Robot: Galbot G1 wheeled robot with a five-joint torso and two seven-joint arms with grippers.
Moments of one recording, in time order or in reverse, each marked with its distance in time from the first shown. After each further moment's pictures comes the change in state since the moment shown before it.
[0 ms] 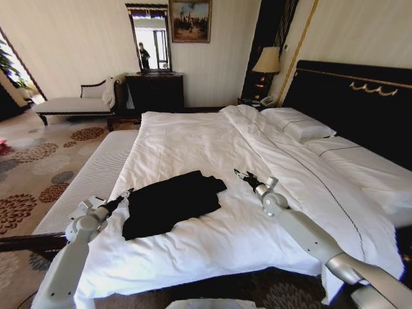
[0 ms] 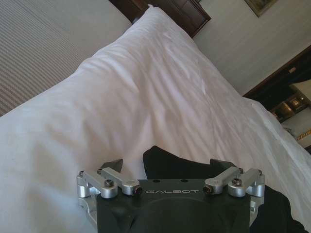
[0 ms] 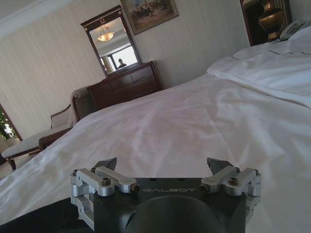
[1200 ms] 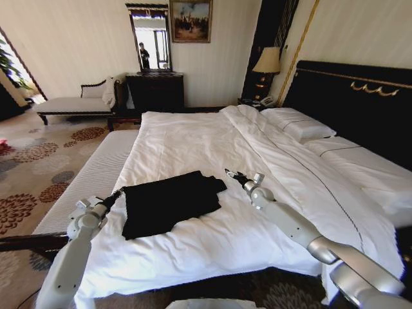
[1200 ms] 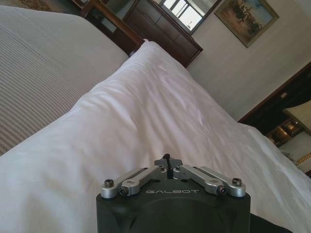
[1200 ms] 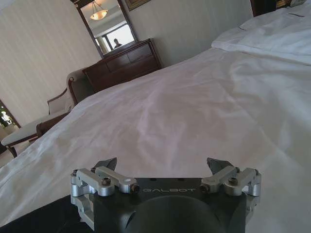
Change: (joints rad) left arm -0.050 -0.012 -0.007 0.056 0.050 -0.120 0.052; right arm 0.234 0.146 -0.196 -0.251 0.067 -0.047 0.010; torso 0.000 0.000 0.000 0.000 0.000
